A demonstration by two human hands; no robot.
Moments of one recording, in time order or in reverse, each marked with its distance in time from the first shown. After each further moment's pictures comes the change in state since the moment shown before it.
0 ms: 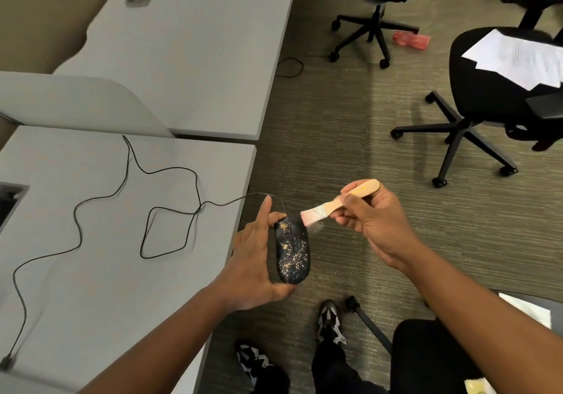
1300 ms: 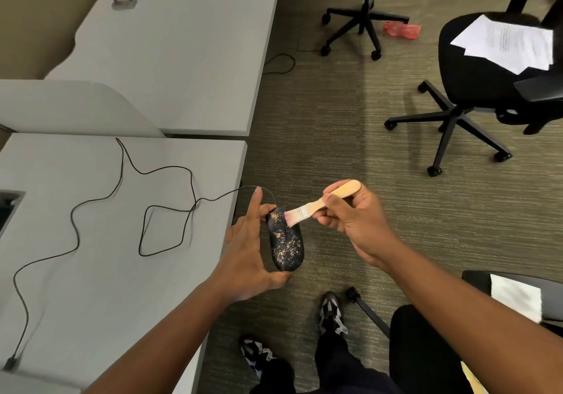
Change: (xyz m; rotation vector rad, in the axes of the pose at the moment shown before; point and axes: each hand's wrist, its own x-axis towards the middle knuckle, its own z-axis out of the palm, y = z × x) left_hand 0.000 0.014 0.006 0.037 0.059 -0.049; right_hand -0.016 0.015 0.004 0.076 -0.031 -0.022
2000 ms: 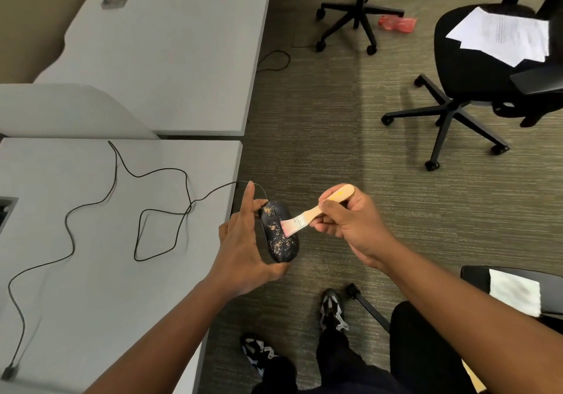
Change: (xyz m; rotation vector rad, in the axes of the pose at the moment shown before) left_hand 0.012 0.002 -0.001 0.029 0.071 -0.036; right_hand 0.001 0.002 -0.001 -0.010 -0.015 0.097
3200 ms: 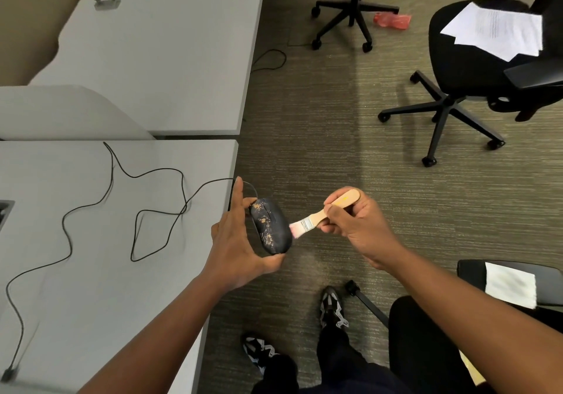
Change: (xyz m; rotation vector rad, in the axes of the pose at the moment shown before) left_hand 0.003 -0.002 -0.003 -0.064 0.015 -0.055; right_hand -0.005 0.014 -0.022 -0.062 -0.043 -0.116
